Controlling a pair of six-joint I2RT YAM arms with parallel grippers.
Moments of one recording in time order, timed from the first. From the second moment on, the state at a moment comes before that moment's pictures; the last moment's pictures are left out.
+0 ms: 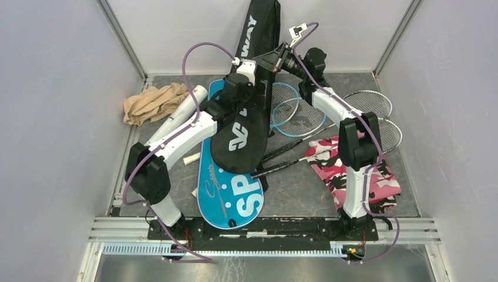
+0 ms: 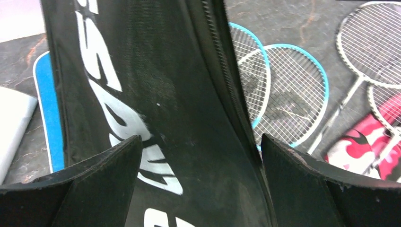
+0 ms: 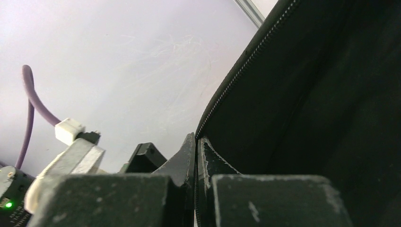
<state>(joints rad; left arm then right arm) -0.65 1.66 1.44 -0.18 -0.22 -0.21 0.32 2.08 1.71 0.68 -0.75 0.99</state>
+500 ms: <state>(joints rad) -0.65 1.65 1.36 -0.06 -0.38 -0.08 0.31 2.05 1.64 0.63 -0.75 0.95</state>
